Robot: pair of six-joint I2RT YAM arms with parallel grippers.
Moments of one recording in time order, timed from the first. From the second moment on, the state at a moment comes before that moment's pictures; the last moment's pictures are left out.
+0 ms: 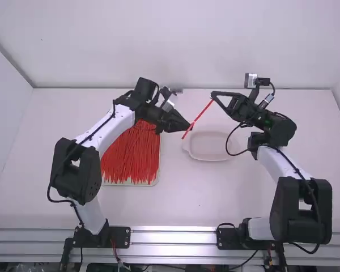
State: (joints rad) left arm -0.31 1.85 1.48 -0.63 1.56 0.77; right arm -0.04 1.52 0.83 1.49 -1.16 1.56
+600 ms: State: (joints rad) left arm -0.31 1.85 1.48 -0.96 1.57 1.15; right arm -0.13 1.52 0.83 1.51 -1.16 1.65
